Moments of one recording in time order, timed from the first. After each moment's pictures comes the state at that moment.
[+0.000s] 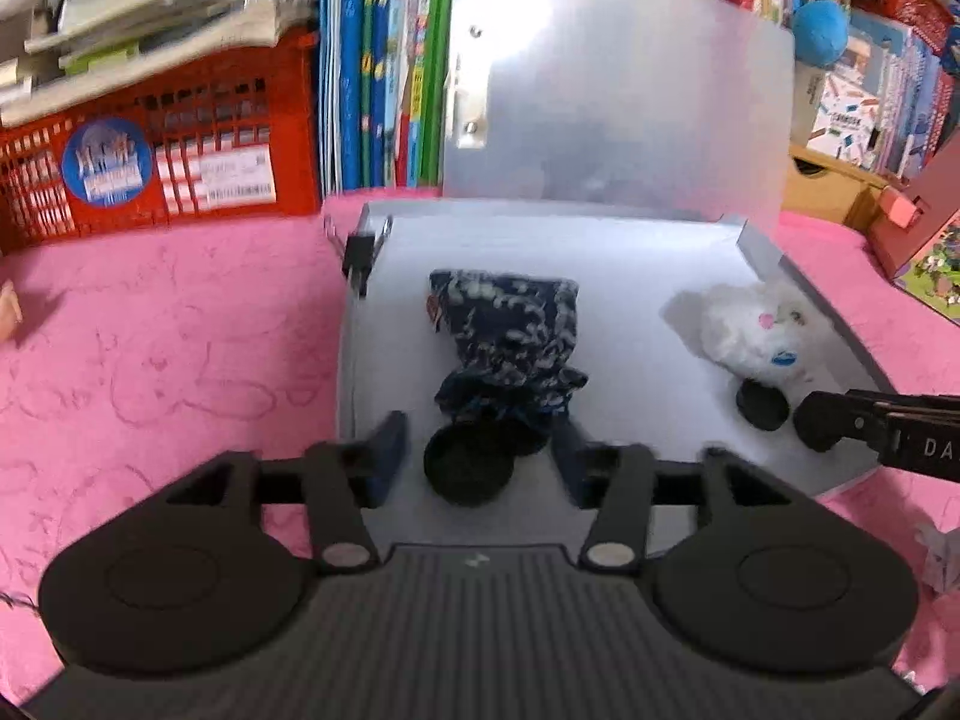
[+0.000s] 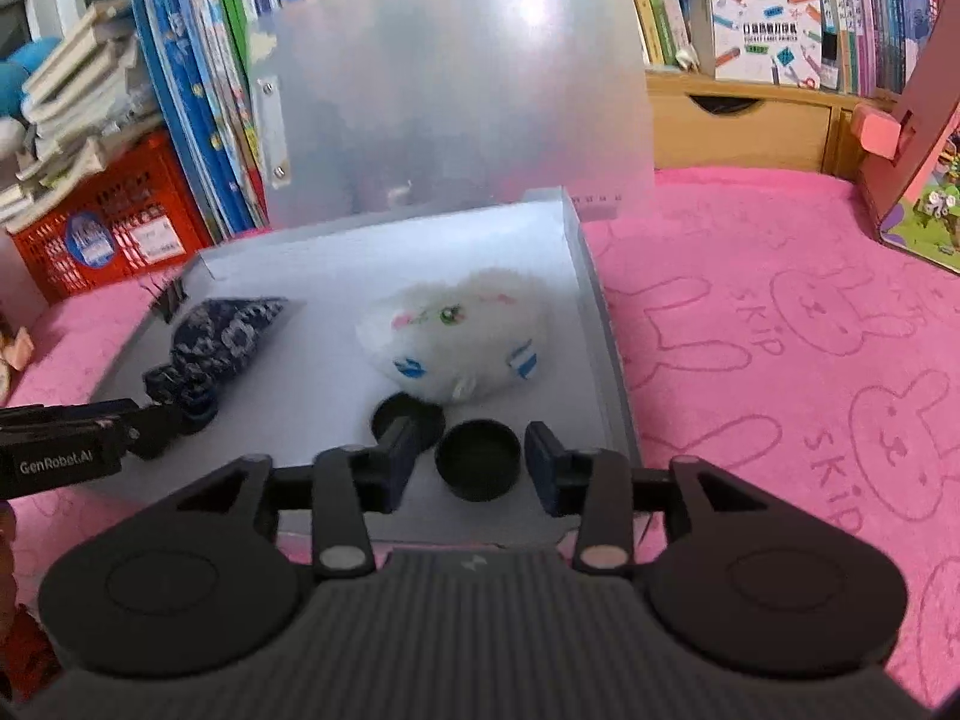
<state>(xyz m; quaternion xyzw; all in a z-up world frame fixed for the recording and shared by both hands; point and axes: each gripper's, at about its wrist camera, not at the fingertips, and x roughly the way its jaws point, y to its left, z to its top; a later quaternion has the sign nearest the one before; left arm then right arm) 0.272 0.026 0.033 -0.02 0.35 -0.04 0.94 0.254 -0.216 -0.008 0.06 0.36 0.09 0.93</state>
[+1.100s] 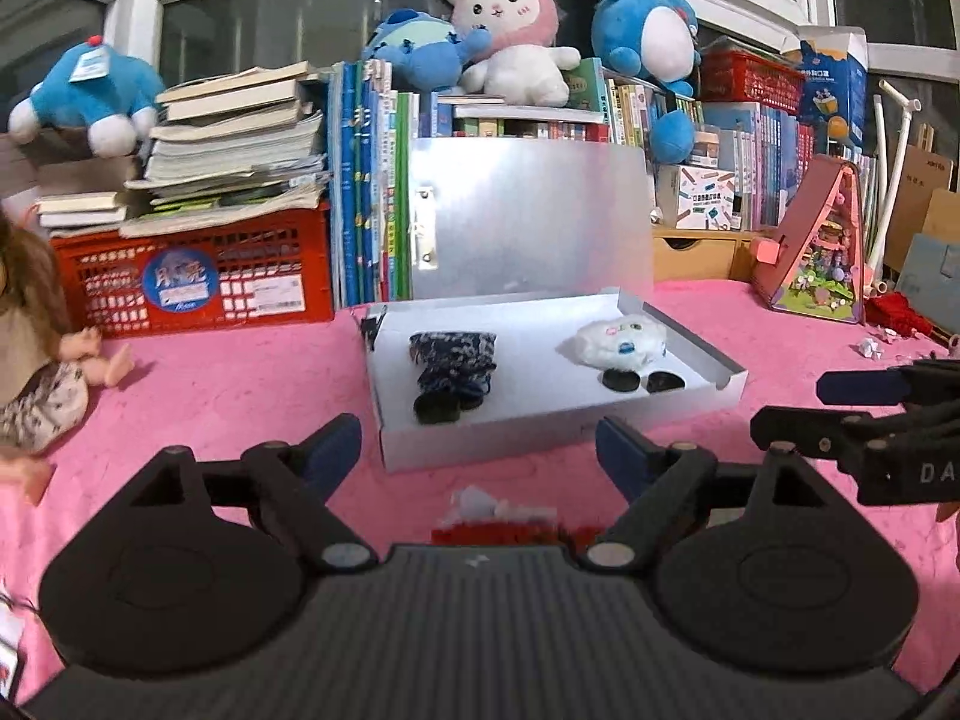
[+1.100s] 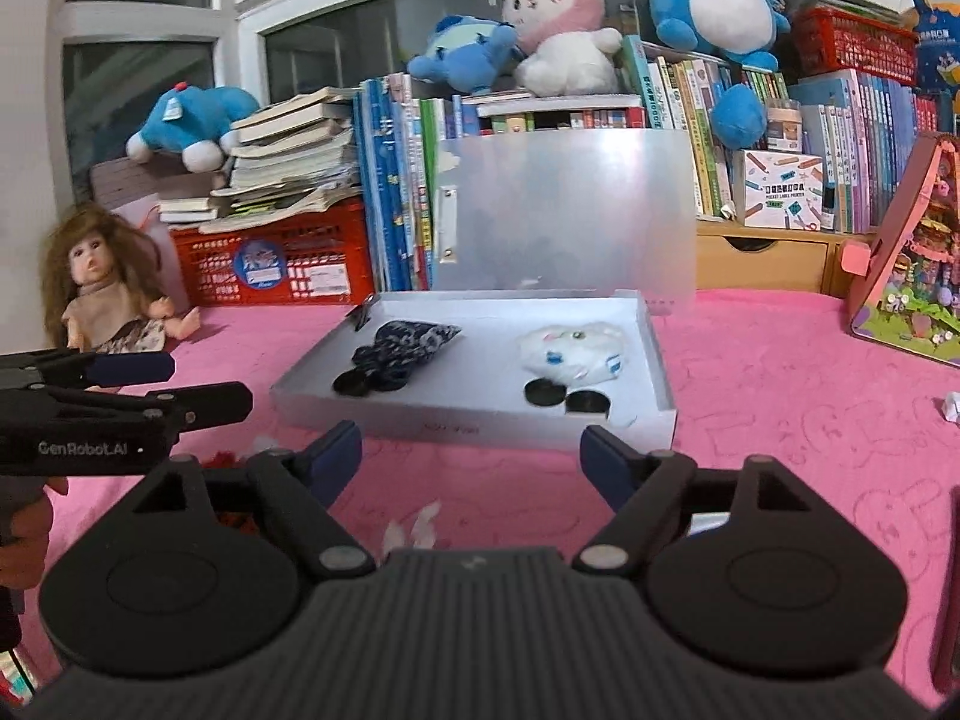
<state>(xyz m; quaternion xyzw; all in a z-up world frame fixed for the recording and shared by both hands) 0.064 0.028 0.063 0.01 0.20 -0.07 0.98 0.067 -0.193 0.024 0.01 0.22 0.16 0.96</state>
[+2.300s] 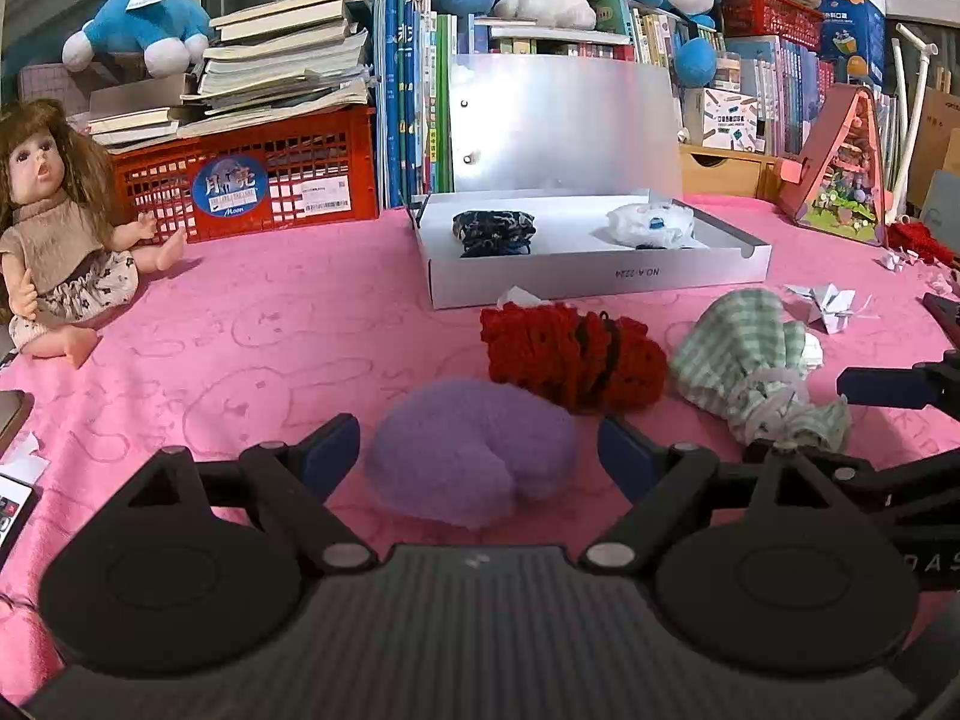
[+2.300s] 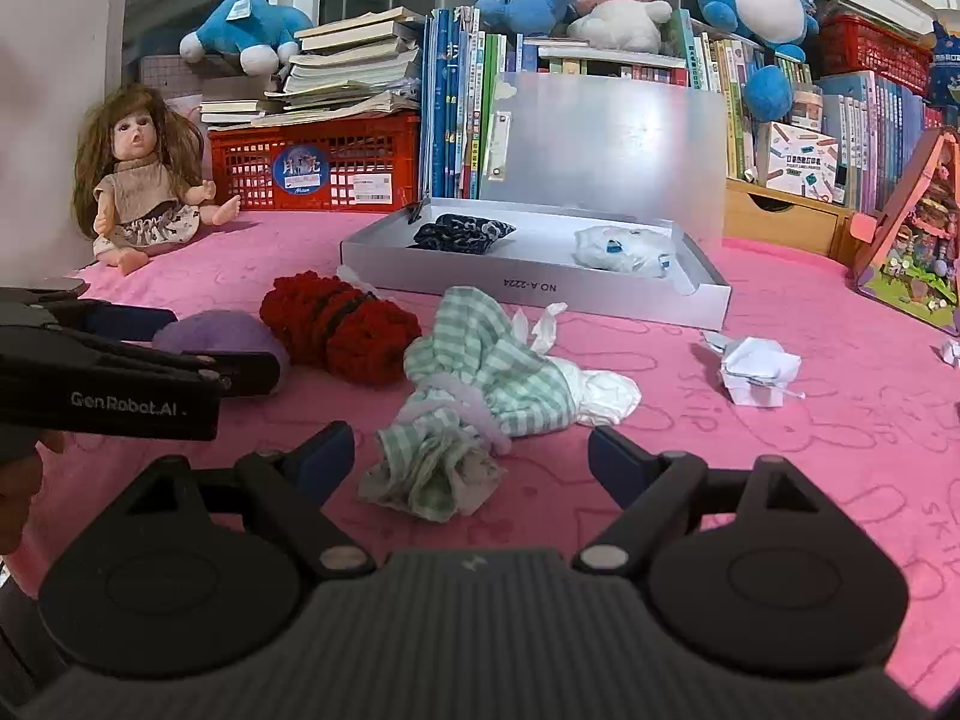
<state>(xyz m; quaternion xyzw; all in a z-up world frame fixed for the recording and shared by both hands) 0.014 0.041 -0.002 0.02 0.25 -0.04 0.97 0.008 -0.146 -0.037 -0.04 0.24 0.15 0.96</state>
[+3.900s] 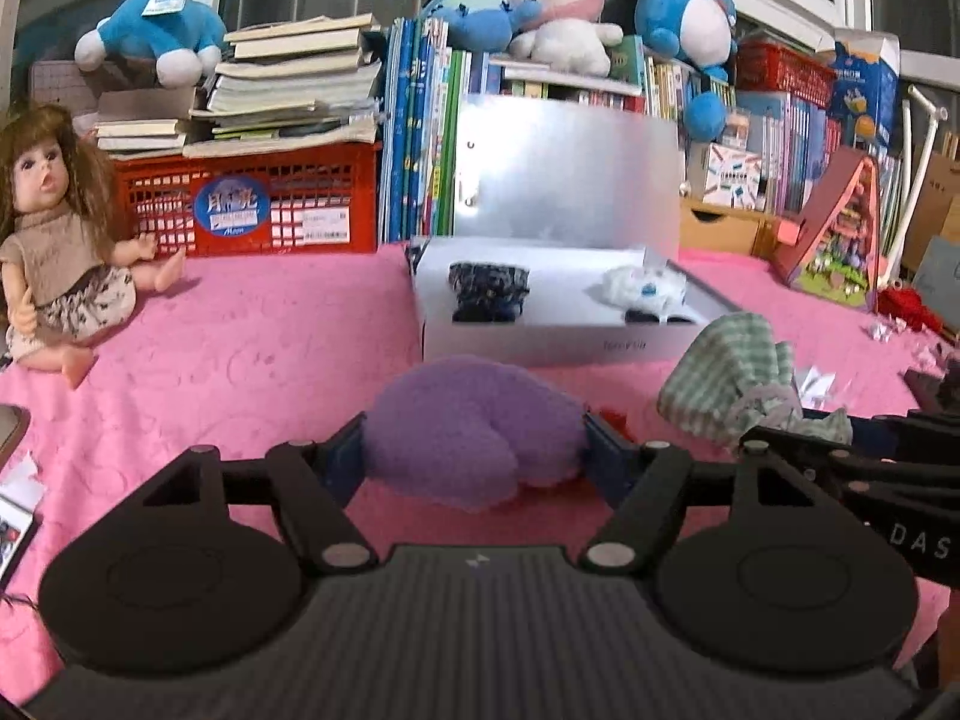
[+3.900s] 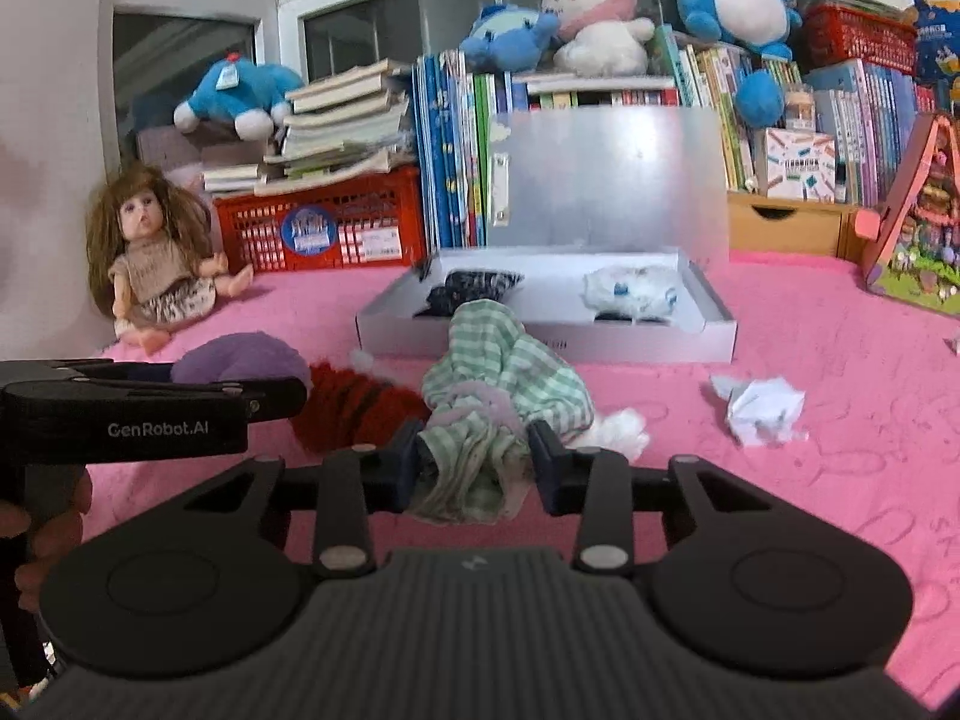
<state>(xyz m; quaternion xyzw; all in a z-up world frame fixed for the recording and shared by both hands) 0.021 0.043 0.037 -0.02 0.22 -0.04 0.97 0.013 -0.154 0.002 0.01 0.21 0.16 0.96</state>
